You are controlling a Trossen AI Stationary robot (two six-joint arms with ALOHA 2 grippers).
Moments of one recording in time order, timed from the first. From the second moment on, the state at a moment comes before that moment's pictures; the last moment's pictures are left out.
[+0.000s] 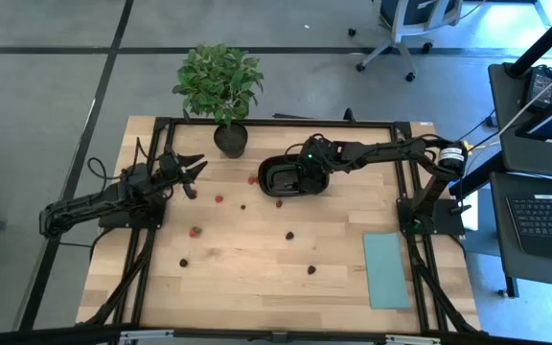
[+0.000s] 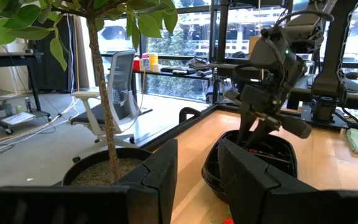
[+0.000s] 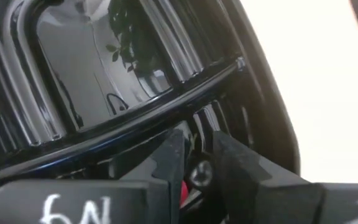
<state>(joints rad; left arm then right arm) 0.33 0.00 0.01 0.05 -0.25 -0.02 -0.34 1.75 1.01 -0.32 0.18 -0.08</state>
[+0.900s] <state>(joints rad) 0.33 0.00 0.01 0.05 -0.25 -0.02 0.12 1.65 1.08 -0.32 0.05 -0.11</state>
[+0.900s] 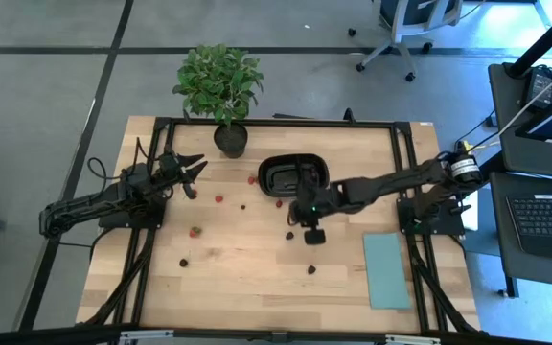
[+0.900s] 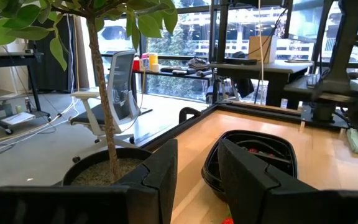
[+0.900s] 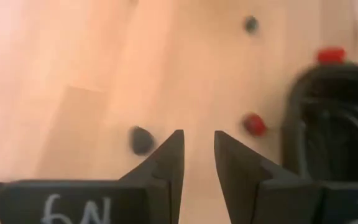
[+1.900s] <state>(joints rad) 0.33 0.00 0.01 0.05 -0.25 -0.02 0.21 1.83 1.08 -0.20 0.05 -0.15</state>
